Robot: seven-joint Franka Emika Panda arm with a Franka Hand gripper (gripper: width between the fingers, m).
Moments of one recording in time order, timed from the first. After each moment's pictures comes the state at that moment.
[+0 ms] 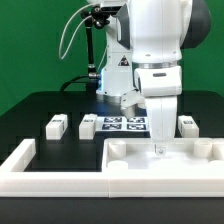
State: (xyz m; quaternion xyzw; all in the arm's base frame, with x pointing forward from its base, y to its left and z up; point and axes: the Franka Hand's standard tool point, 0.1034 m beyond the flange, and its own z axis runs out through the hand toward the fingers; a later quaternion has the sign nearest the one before) arm 0.518 0.035 0.013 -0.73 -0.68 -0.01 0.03
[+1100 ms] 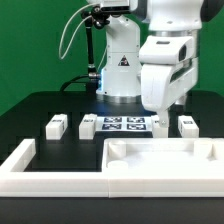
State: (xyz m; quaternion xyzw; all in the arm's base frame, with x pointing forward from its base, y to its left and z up) arm 0.516 0.084 0.069 -0.91 -0.42 0.02 0.02
